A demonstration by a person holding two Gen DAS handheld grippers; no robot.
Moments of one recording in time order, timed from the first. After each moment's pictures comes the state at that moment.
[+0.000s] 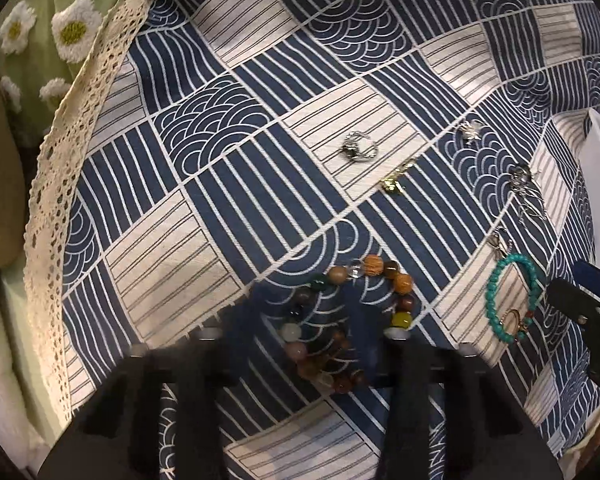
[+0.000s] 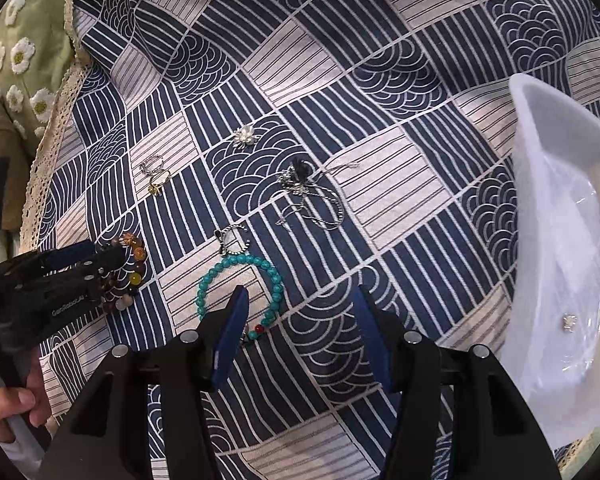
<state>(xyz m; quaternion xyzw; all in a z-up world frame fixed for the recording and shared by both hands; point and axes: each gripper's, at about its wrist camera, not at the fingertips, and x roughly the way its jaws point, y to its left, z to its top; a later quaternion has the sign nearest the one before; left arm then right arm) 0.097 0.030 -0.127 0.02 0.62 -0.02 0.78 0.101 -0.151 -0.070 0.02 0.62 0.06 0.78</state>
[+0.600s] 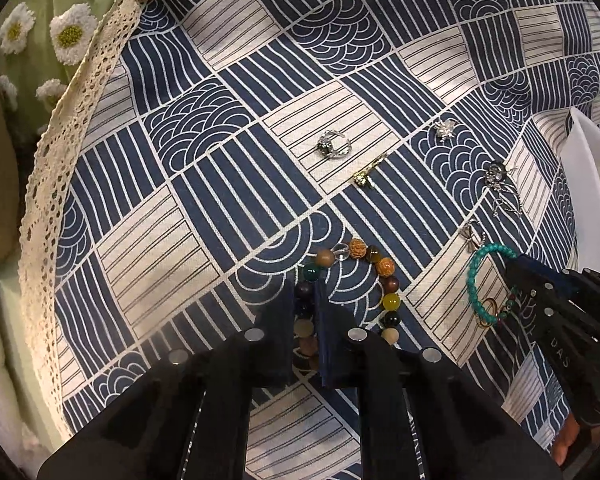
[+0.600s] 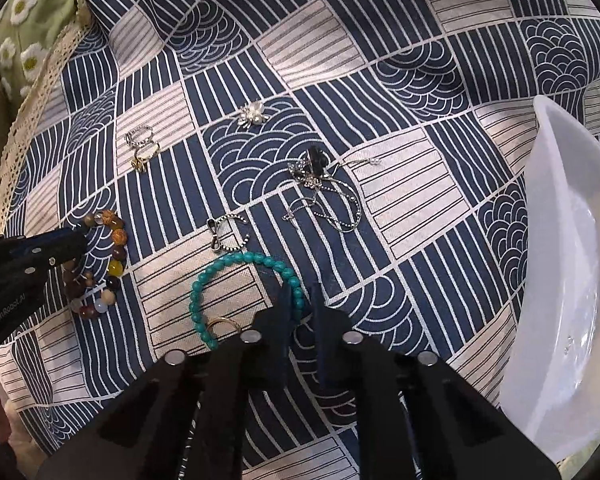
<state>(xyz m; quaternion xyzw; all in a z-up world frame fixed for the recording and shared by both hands) 0.092 0.030 -0.110 0.00 0.62 -0.04 0.78 0.101 -0.128 -0.089 -0.04 0.61 0.05 0.79</state>
